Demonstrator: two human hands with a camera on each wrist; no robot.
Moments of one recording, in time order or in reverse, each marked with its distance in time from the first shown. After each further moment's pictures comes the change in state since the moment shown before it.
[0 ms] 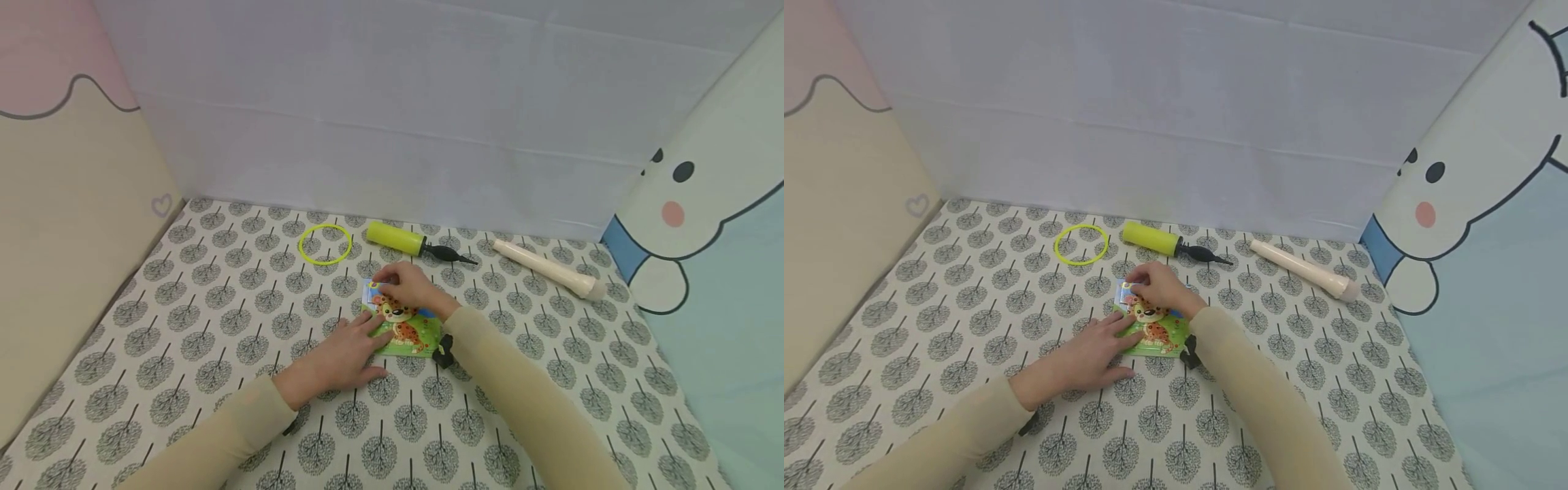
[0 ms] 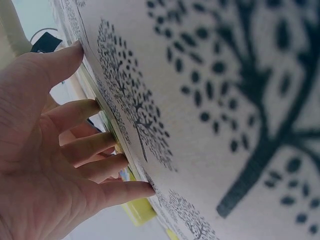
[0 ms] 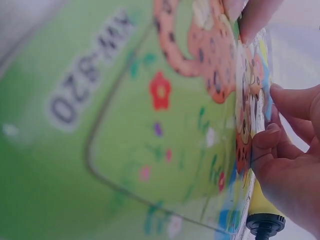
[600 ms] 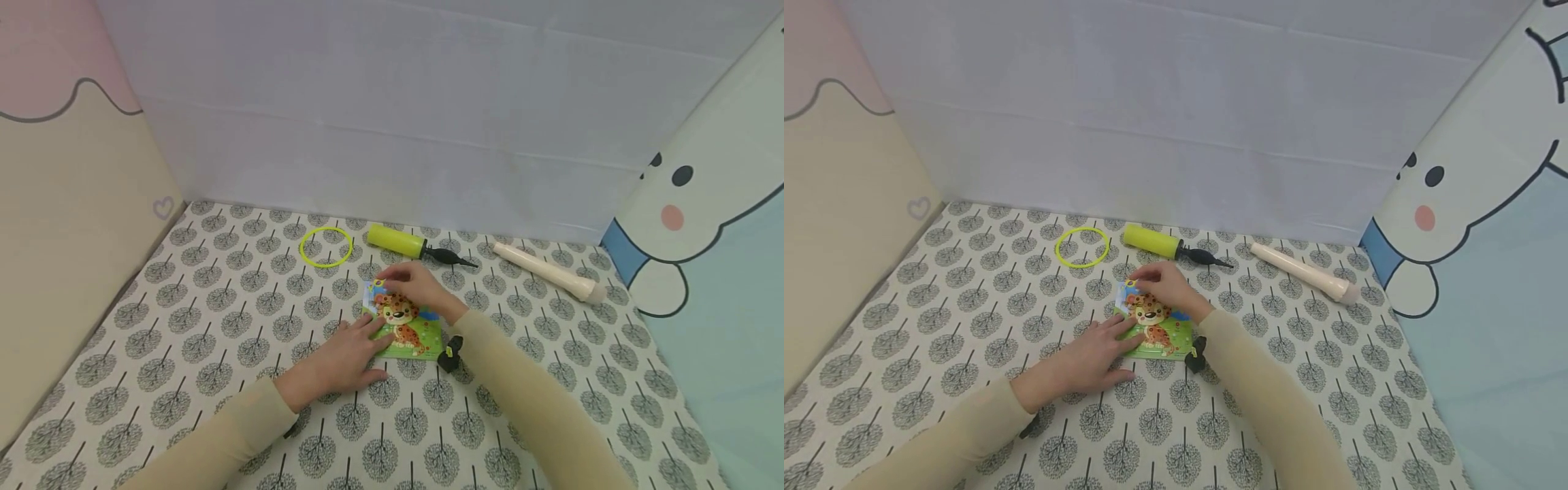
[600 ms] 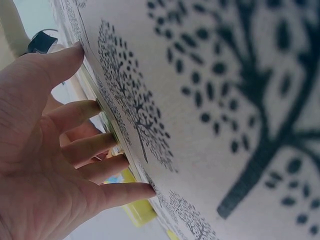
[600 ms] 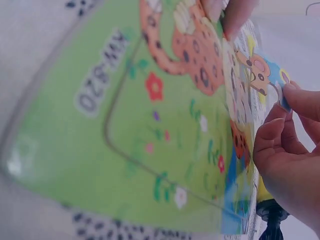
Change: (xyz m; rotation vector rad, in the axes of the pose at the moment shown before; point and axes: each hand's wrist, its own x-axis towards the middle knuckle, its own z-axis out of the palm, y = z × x) left_hand -0.002 0.001 -0.002 -0.015 -0.001 -0.003; right_hand -0.006 0.009 -0.006 0.336 0.053 0.003
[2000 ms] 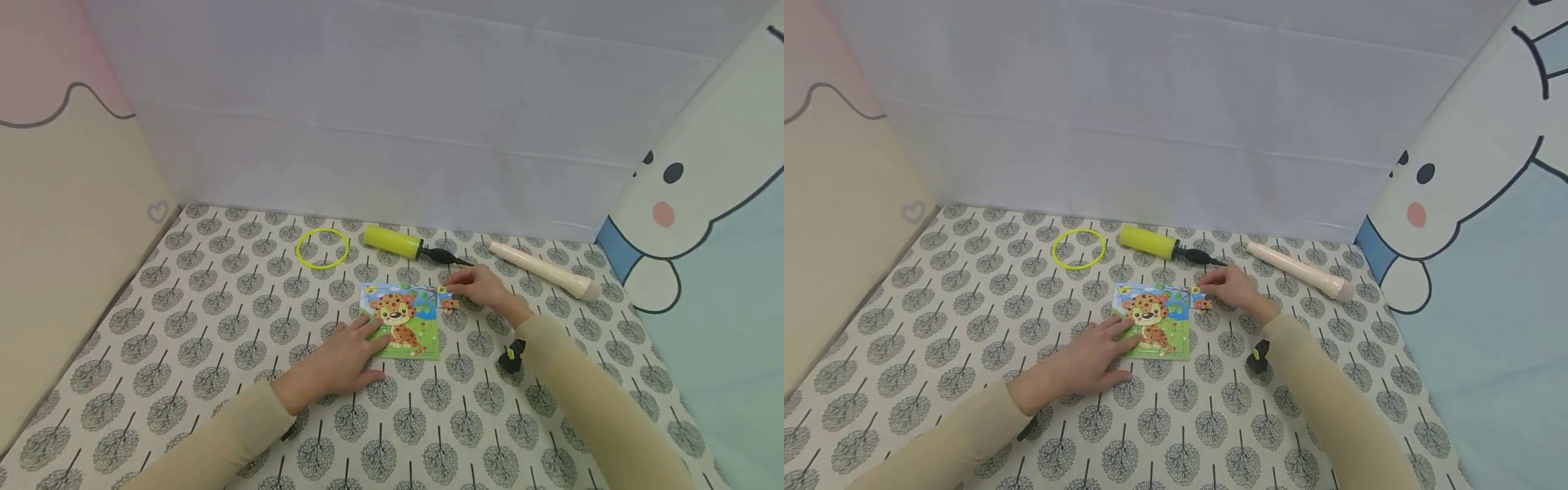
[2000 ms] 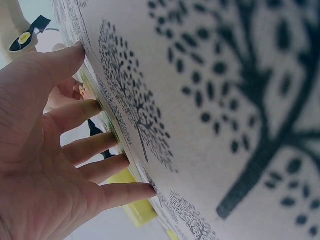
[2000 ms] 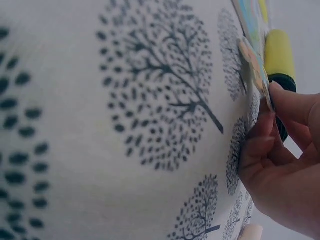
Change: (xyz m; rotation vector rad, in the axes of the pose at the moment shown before) left_hand -0.001 0.000 0.001 -0.027 0.014 0.002; right_hand -0.059 0.050 -0.092 -0.158 0.063 0.172
